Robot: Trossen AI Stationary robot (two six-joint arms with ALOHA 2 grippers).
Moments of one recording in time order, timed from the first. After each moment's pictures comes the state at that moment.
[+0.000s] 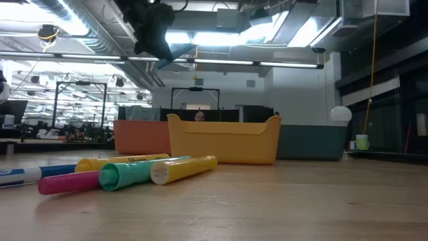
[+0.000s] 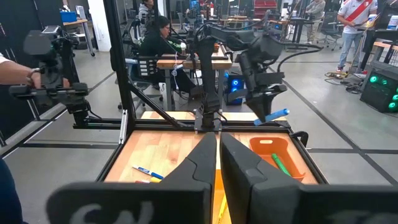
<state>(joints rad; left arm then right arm) 0.51 1.29 1.25 -0.79 0.05 -0.07 -0.08 0.58 1.33 -0.85 -0.11 -0.01</state>
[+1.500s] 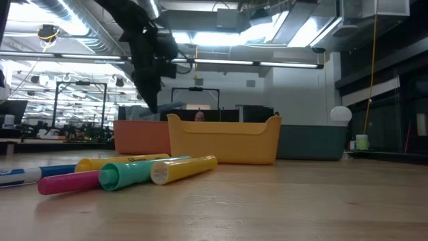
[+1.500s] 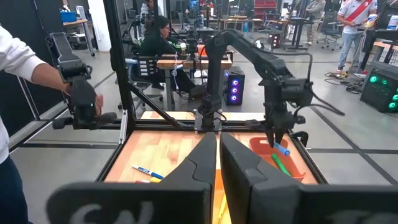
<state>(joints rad) 0.73 1.62 1.25 -0.89 0.08 0.52 -0.08 0.58 1.33 -0.85 -0.11 -0.01</state>
